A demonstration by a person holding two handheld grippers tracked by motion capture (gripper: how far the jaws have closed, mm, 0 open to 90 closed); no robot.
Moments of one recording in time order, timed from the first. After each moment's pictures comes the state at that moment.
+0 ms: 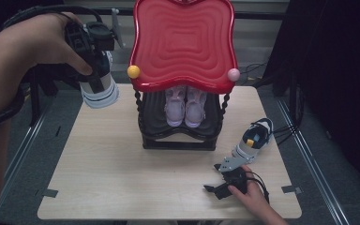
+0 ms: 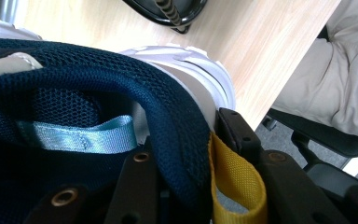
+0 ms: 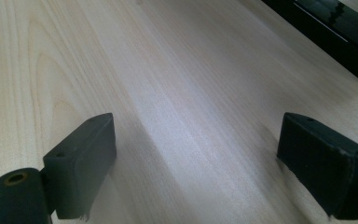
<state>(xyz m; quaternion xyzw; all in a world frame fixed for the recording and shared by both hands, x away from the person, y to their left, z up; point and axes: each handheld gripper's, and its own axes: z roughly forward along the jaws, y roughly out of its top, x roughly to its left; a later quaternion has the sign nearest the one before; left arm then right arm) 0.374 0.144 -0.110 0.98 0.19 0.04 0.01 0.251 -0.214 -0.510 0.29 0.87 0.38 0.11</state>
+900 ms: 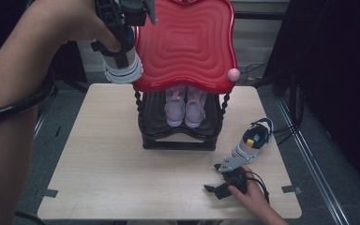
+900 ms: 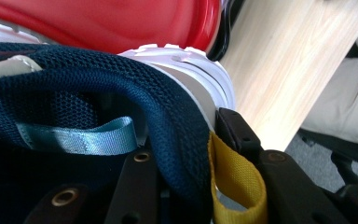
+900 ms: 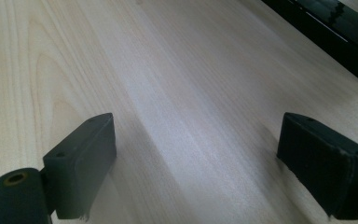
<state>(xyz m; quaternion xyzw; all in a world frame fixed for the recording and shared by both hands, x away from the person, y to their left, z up) 0.368 0.082 -0.068 0.98 0.14 0.12 0.02 0.251 -0.214 -0.510 0.29 0.87 0.38 0.11</state>
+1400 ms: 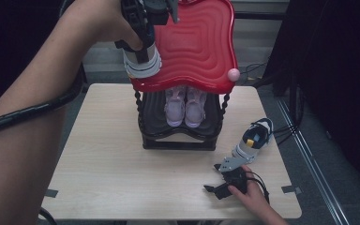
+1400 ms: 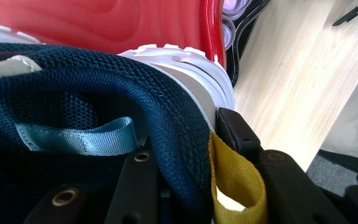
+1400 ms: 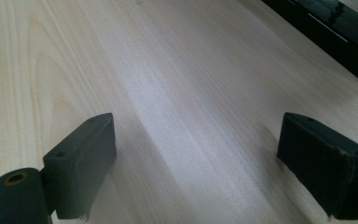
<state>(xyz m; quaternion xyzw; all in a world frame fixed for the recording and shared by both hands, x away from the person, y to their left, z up) 0.376 0.050 -0.072 0.98 0.10 0.16 0.04 0.251 -0.214 -0.510 0.29 0.87 0.38 0.11</state>
